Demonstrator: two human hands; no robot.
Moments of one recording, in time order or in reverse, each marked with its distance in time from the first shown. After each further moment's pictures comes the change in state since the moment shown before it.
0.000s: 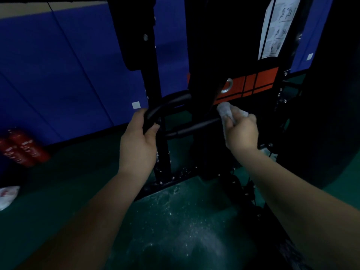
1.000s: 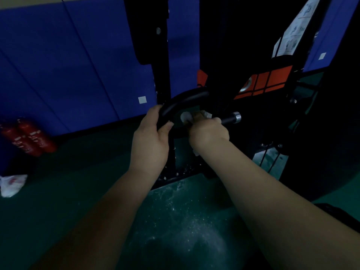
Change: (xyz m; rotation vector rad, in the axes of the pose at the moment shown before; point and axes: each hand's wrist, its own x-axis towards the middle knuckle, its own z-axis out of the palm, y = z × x) left_hand 0.000 -0.007 -0.004 0.055 -0.011 0.016; right_hand -0.040 -0.105 0.036 -0.582 -0.575 0.023
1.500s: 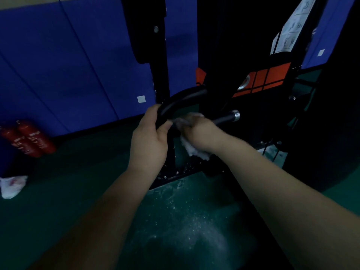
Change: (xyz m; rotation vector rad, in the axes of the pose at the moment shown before) left_hand -0.003 0.002 -0.003 -0.011 -0.025 -0.001; right_hand -0.008 0.001 -0.011 0.185 -0.188 -0.367
